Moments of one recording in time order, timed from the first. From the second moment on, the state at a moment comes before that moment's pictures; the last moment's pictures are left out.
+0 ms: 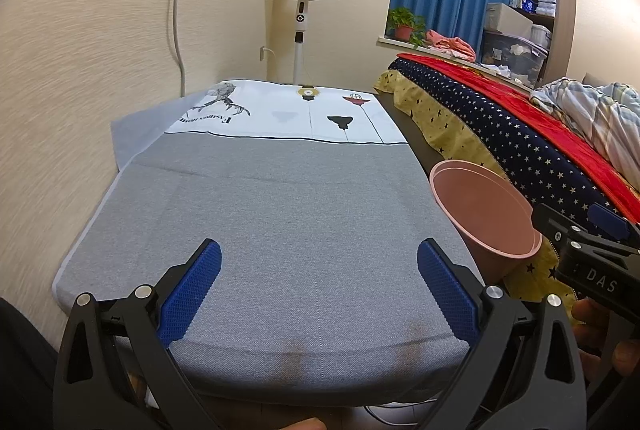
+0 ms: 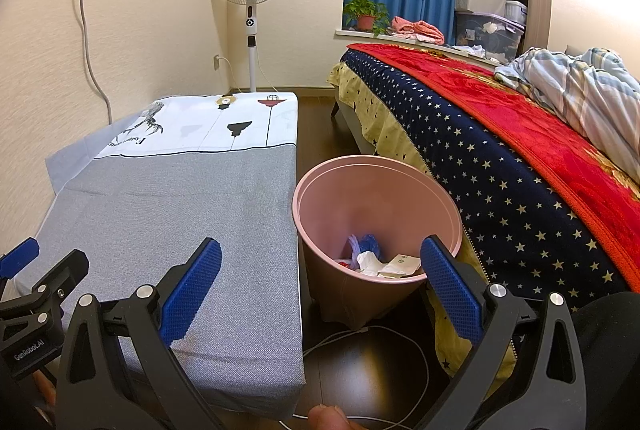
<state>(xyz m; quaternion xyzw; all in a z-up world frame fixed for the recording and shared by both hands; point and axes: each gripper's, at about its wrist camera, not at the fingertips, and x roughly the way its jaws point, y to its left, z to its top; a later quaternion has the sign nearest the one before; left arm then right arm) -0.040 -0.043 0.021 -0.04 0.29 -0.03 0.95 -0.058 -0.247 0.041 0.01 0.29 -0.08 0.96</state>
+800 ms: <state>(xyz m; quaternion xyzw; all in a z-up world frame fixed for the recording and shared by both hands) -0.040 -0.055 0.023 -0.03 0.29 -0.04 0.96 -0.055 -0.243 0.043 0.00 0.29 -0.07 0.95</state>
